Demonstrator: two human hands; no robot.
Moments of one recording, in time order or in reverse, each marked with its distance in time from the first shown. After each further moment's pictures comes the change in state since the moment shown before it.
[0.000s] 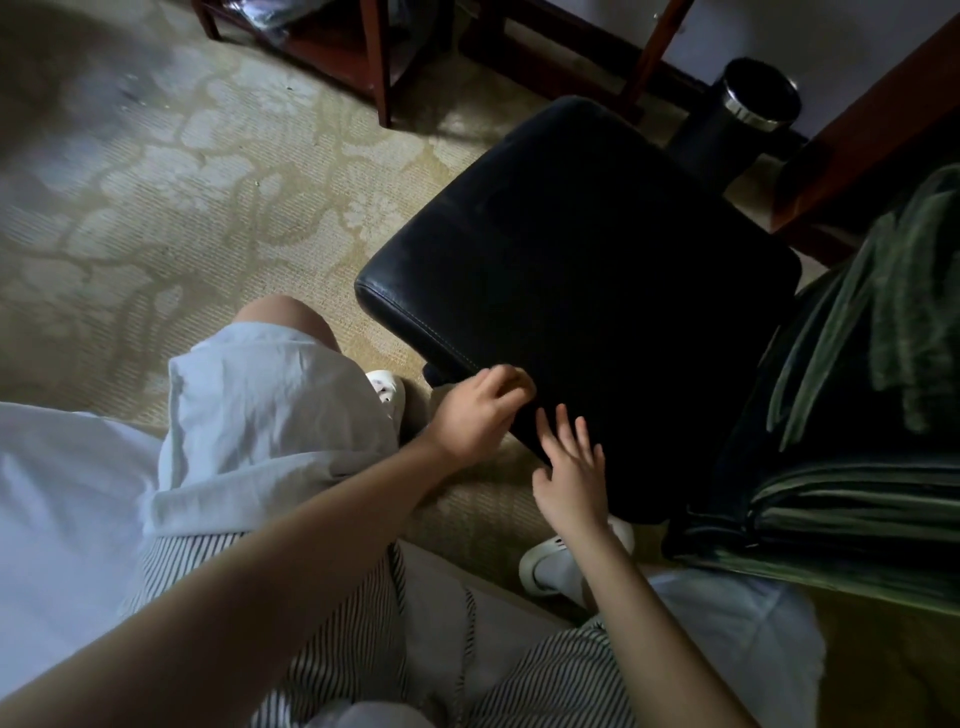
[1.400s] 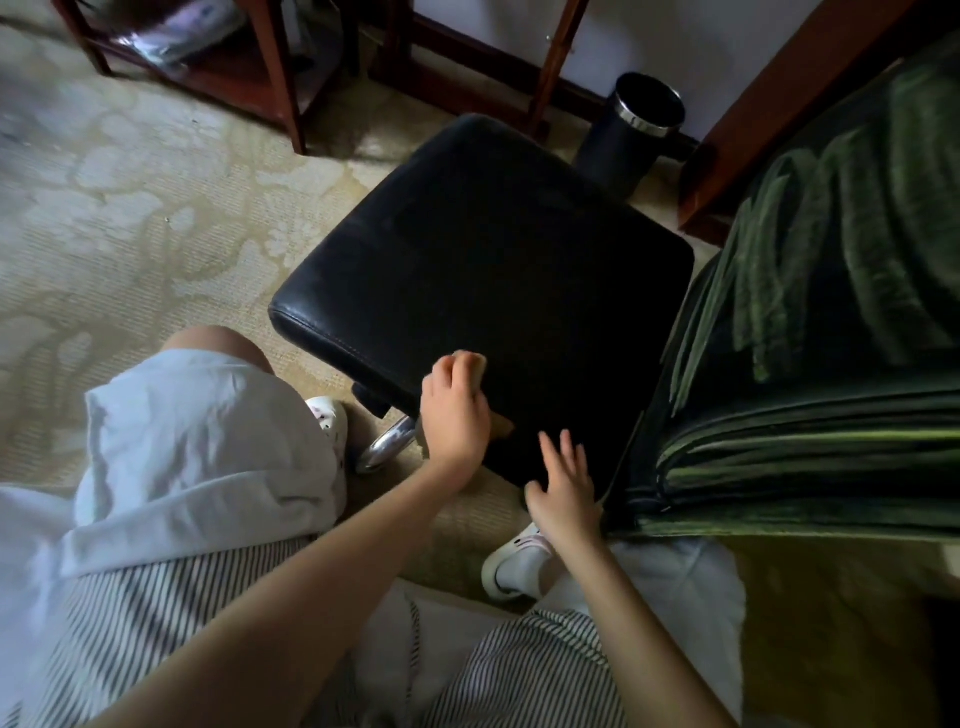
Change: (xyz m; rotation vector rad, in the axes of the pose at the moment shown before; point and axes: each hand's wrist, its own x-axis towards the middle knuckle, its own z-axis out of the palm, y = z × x) left_hand 0.043 0.078 0.020 -0.211 0.169 -0.681; right_hand -0.029 0.052 -0.020 0.320 -0.007 0.244
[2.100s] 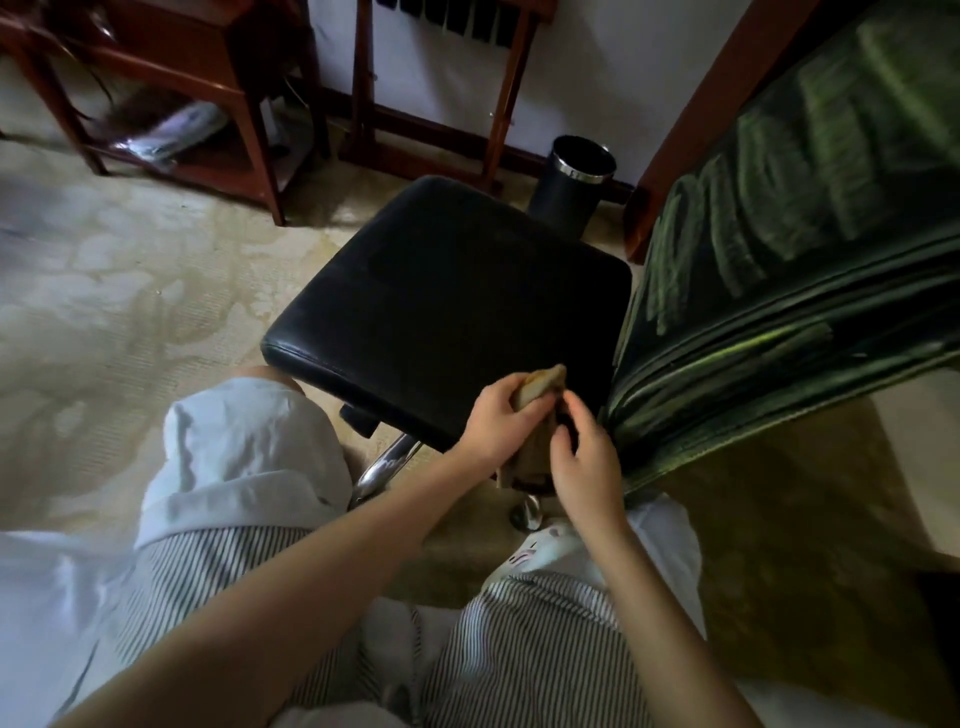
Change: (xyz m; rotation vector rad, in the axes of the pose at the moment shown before) left_hand -0.041 0.088 -0.041 -0.528 -0.518 0.025; right_hand -0.066 -0.018 -0.063 0.405 0.466 -0.179
